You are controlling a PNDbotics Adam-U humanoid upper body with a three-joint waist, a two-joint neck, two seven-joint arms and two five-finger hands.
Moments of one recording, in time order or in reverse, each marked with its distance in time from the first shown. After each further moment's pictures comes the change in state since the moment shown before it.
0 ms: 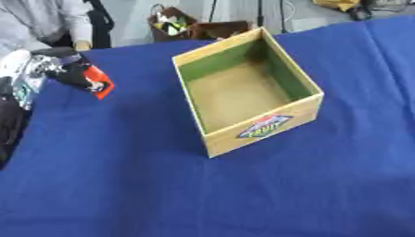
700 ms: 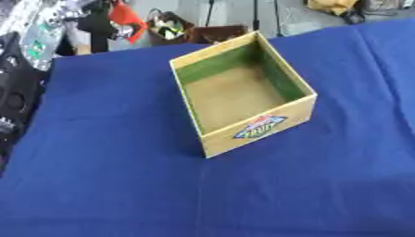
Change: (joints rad) left arm -0.148 -0.117 -0.059 -0.222 0.100 -0.007 0.107; right arm 0.002 -0.008 0.001 0.000 -0.016 0.004 0.006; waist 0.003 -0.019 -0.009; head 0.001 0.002
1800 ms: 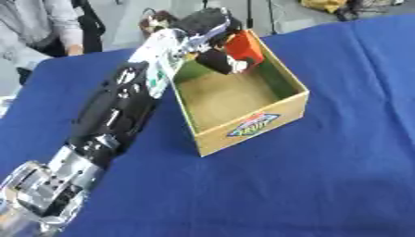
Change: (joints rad) left arm -0.047 -0.313 -0.188 0.075 -0.181 -0.104 0.138; right arm -0.034 0.000 0.012 0.000 -0.038 -0.014 0.014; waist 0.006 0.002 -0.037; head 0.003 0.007
